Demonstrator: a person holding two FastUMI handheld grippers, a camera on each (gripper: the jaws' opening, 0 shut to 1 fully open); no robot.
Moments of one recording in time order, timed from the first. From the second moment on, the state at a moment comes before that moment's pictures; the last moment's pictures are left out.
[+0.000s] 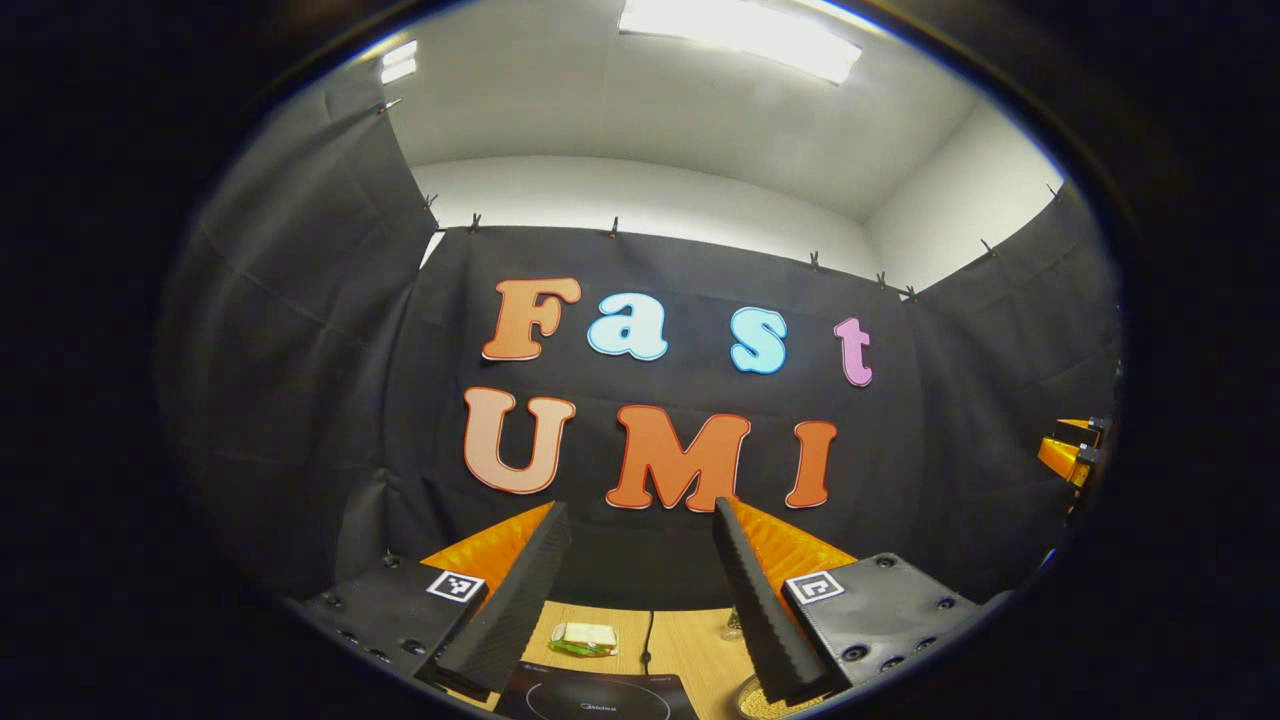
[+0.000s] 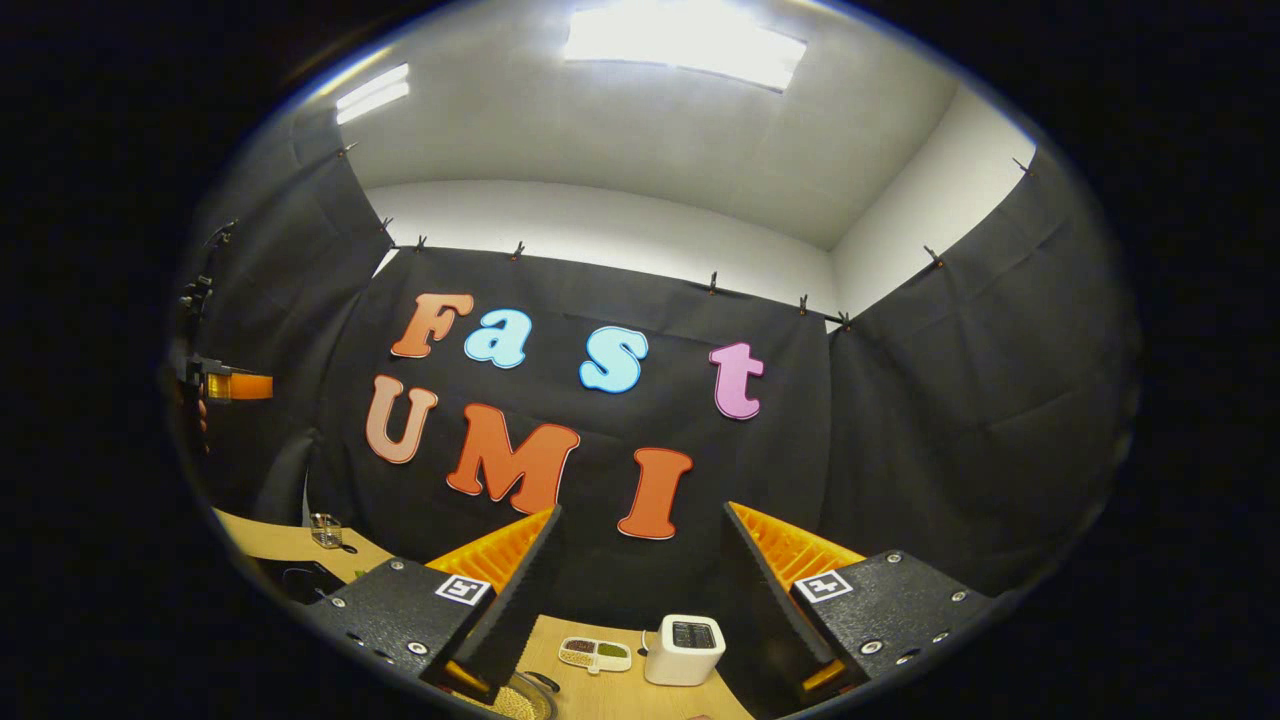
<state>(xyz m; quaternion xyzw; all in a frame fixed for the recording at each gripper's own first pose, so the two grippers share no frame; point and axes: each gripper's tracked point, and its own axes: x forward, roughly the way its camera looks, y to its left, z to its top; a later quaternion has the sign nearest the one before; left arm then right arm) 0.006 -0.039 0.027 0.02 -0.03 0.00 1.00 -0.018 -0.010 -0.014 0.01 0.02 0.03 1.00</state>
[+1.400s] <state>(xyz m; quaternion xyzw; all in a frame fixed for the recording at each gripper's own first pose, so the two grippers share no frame) 0.008 -0.004 -0.011 0.04 0.00 0.02 1.00 -0.043 0.110 -0.174 0.03 0.25 0.18 0.95</state>
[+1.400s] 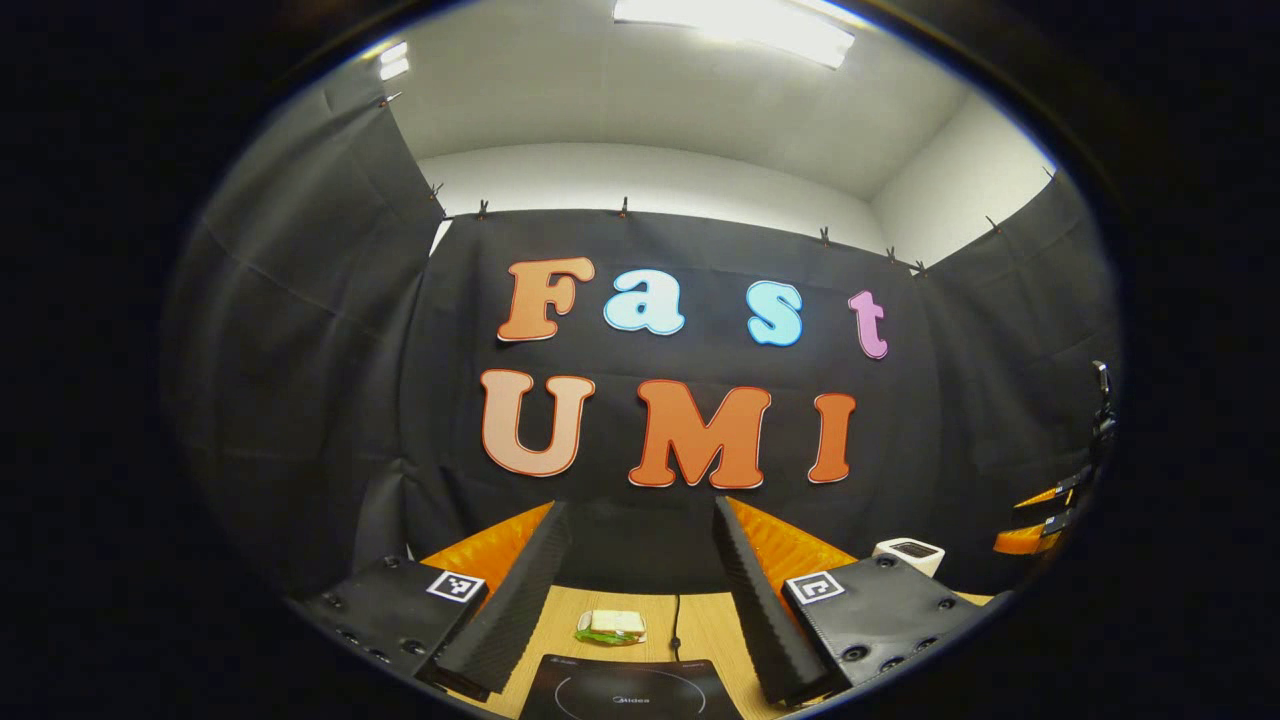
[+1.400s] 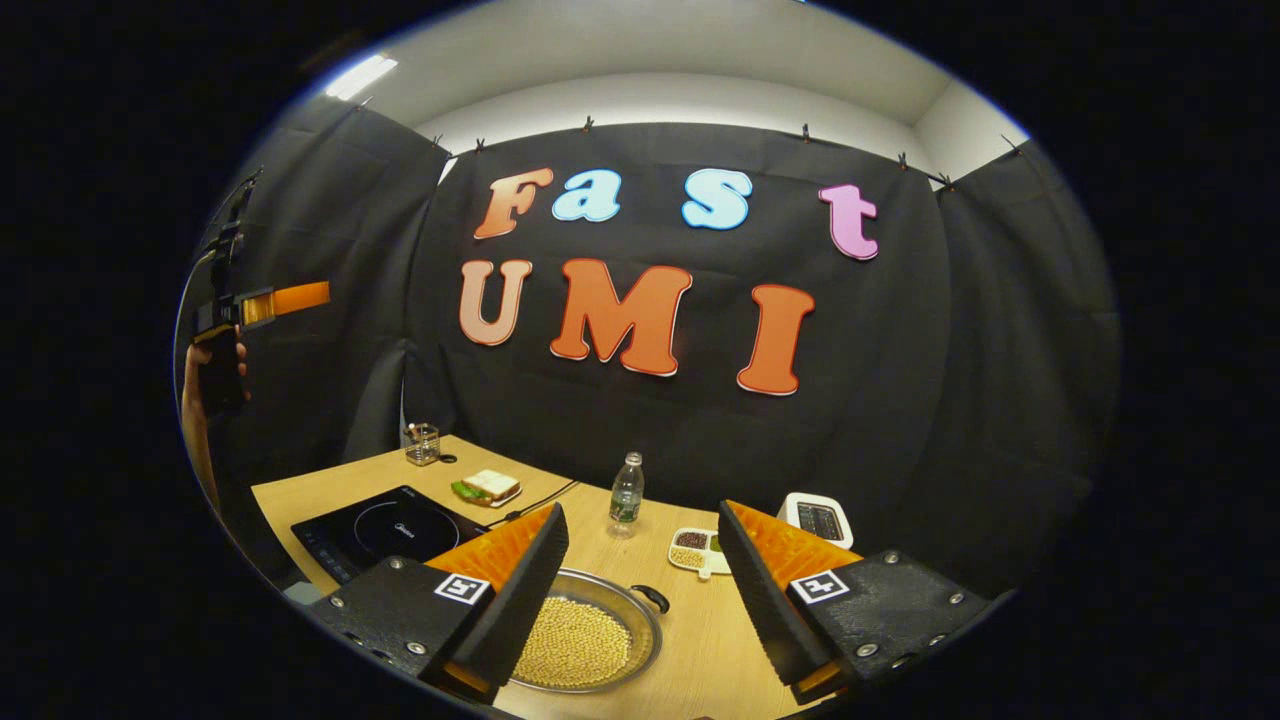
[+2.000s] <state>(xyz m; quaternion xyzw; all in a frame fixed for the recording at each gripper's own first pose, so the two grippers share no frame) 0.009 0.024 -0.032 0.04 0.02 0.04 1.00 -0.098 0.174 -0.256 0.00 0.40 0.27 0.87</state>
